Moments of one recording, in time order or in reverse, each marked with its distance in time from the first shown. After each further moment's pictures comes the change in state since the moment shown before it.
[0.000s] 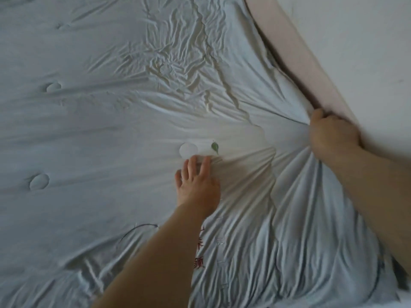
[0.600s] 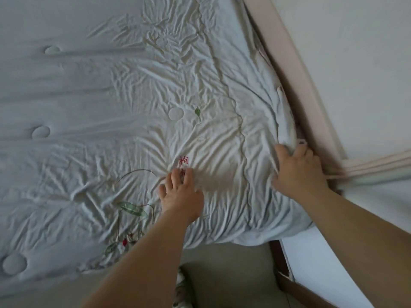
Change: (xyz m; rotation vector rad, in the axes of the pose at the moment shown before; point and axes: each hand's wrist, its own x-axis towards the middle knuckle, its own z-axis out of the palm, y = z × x) left_hand -0.139 -0.027 0.037 0.005 -0.177 -0.126; right_hand -0.202 -0.008 0.004 -0.035 -0.116 -0.119
